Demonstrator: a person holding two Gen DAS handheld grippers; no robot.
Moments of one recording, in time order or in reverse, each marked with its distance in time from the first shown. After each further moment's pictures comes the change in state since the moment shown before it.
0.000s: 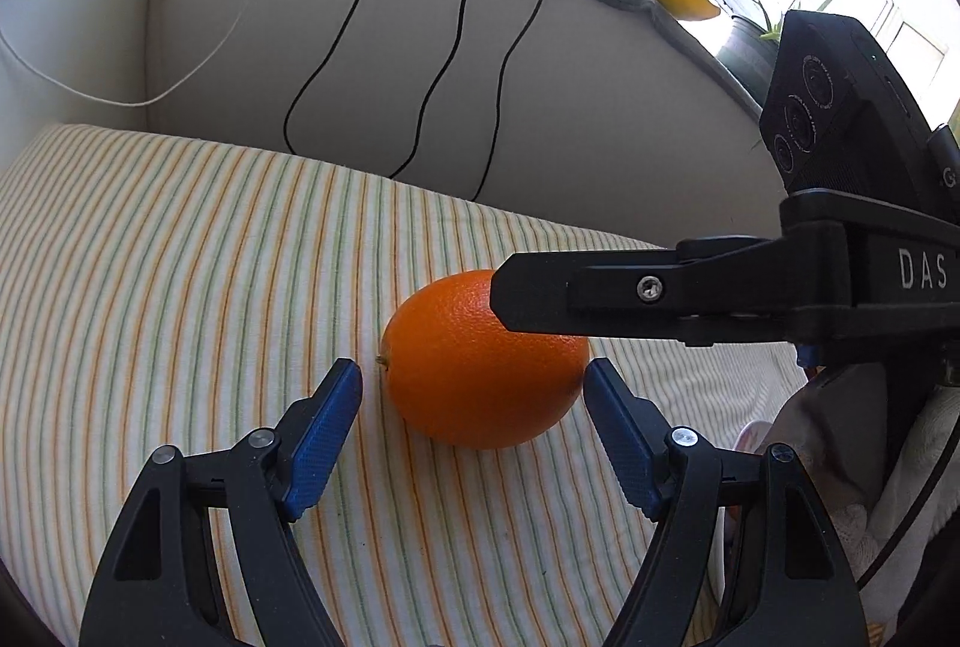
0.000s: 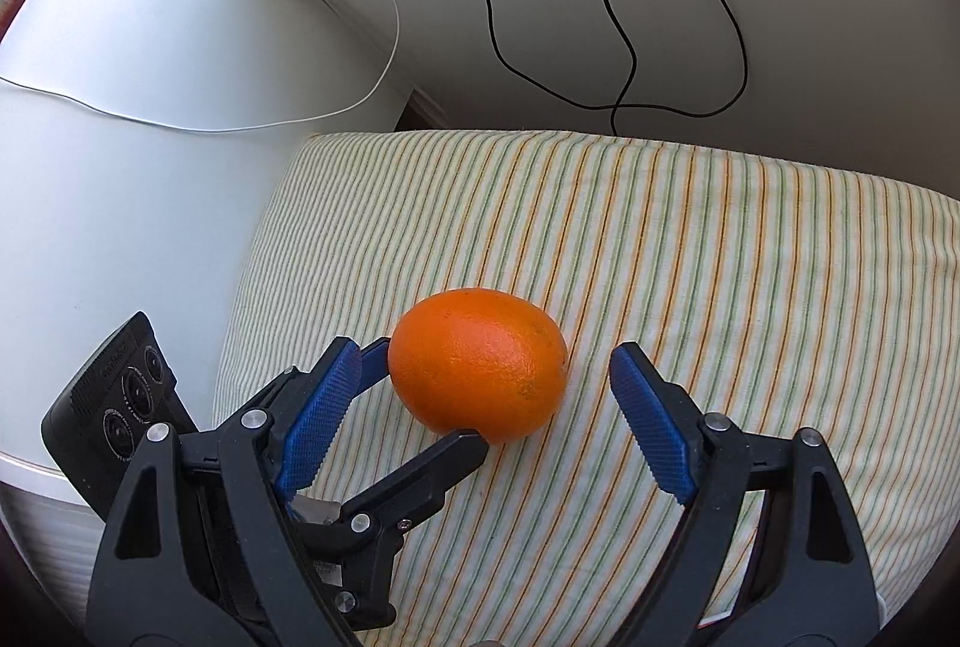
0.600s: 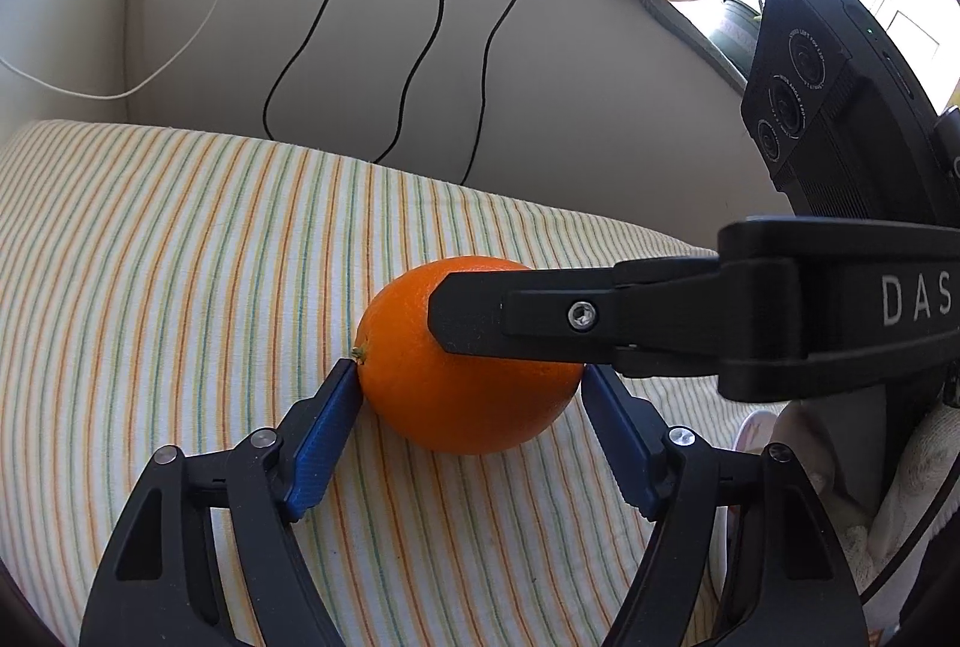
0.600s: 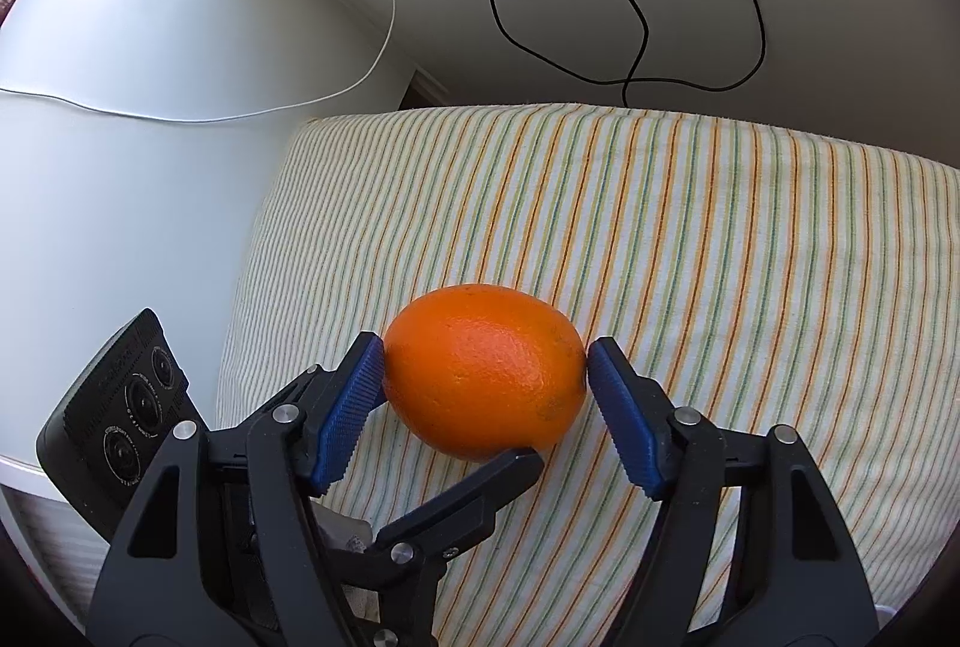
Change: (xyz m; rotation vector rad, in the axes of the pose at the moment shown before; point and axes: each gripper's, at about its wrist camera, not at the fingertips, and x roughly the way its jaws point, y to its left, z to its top) left arm 0.012 -0.008 -0.002 0.023 0.021 -0.010; right arm 0.024 0.009 0.001 -0.001 0.023 0.019
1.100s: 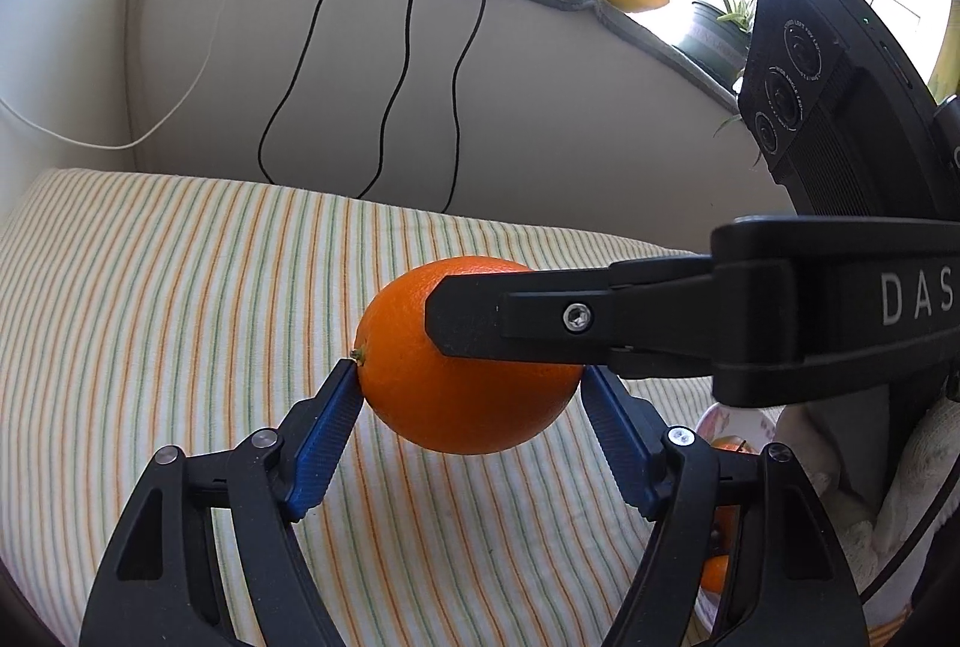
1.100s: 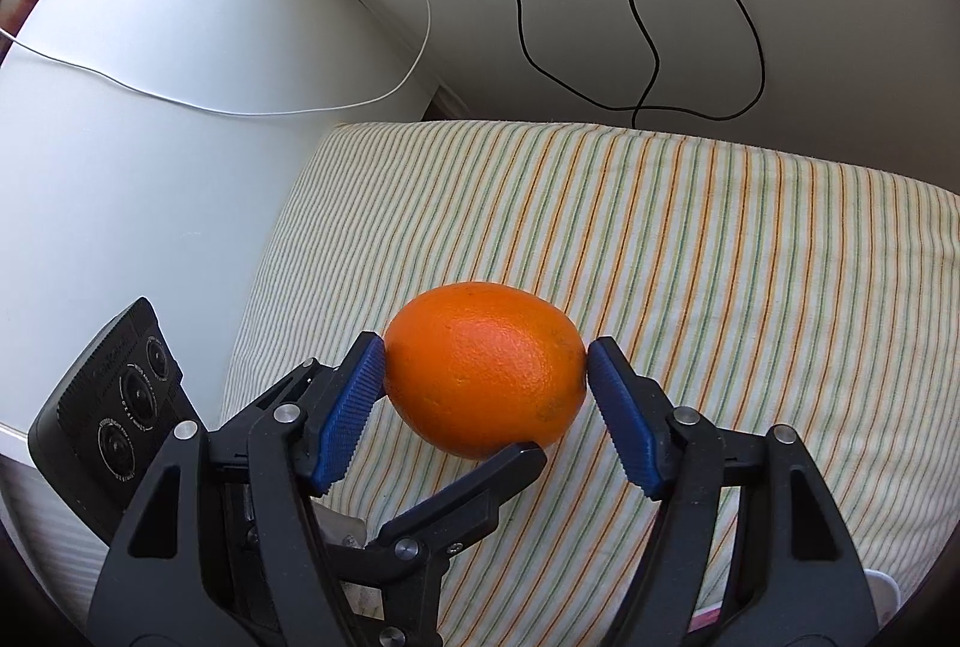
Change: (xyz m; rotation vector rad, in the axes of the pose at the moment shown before) left arm -0.031 -0.025 -0.008 0.066 -0.057 0.018; right arm -0.033 0.010 -0.025 -0.047 -0.062 0.013
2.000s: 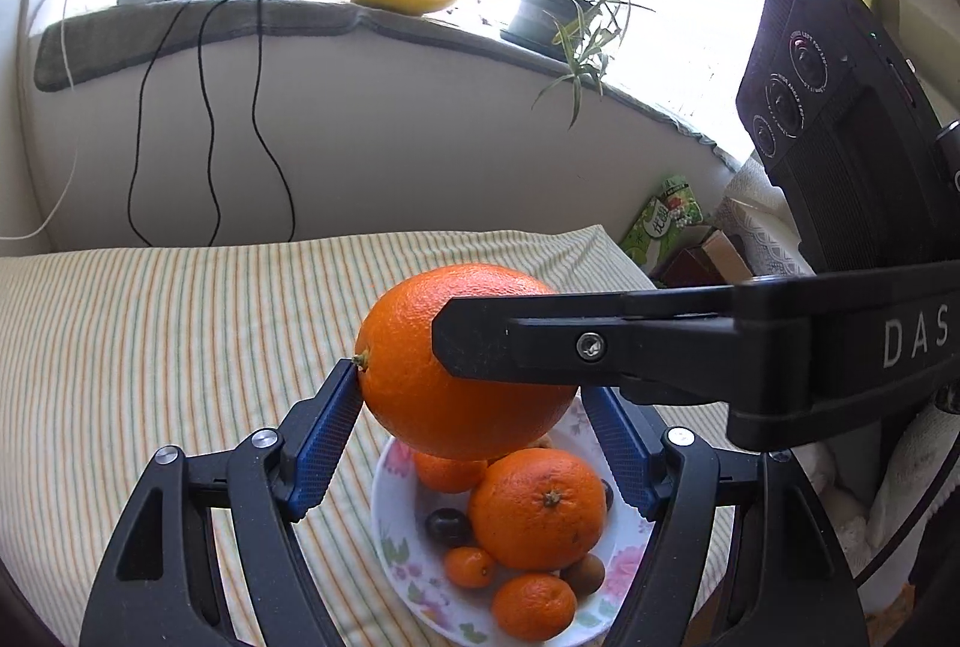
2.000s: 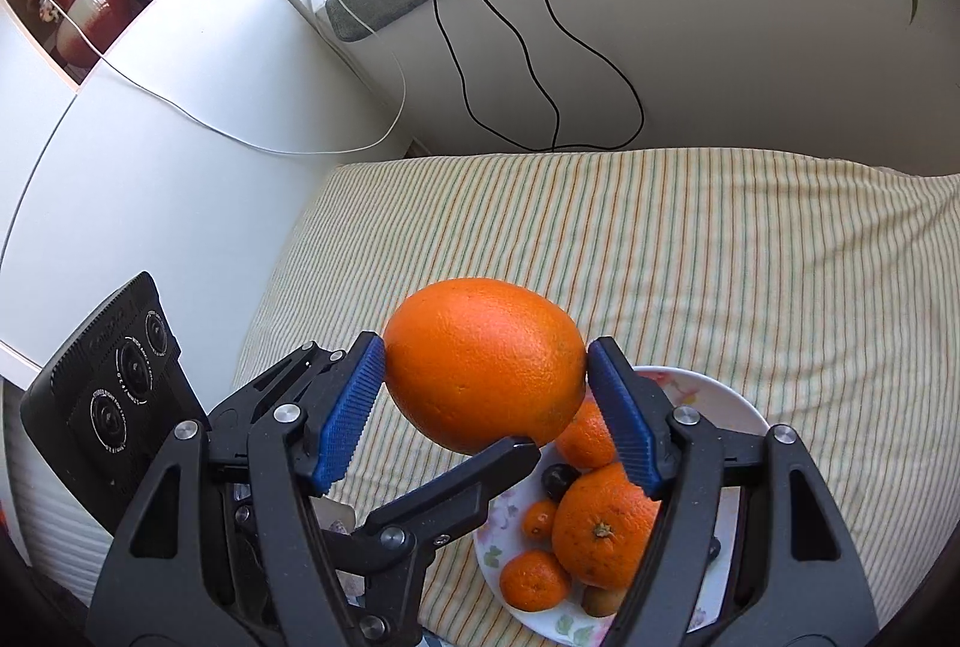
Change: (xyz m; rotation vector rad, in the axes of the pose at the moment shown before) left arm -0.018 -0.143 -0.017 0.187 -0.020 -0.133; right arm -0.142 -0.040 -0.087 0.030 -0.178 -0.067
